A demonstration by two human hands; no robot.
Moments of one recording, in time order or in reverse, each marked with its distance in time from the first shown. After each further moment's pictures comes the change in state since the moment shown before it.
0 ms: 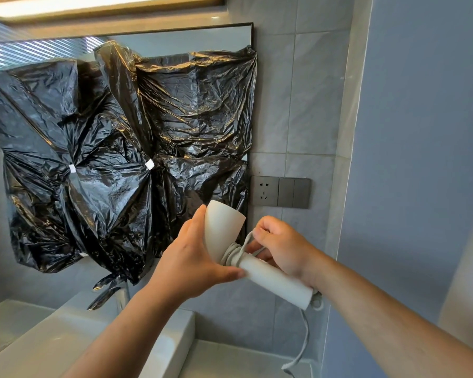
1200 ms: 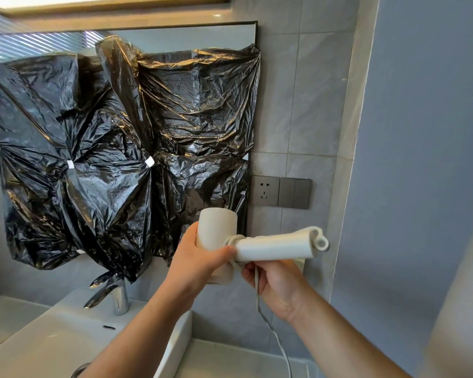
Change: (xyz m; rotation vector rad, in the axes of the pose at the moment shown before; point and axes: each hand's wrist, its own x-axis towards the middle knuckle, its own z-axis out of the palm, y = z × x) left_hand 0.003 -0.008 0.026 -0.792 0.046 -0.209; right_hand -0.011 0.029 0.042 0.963 0.108 0.108
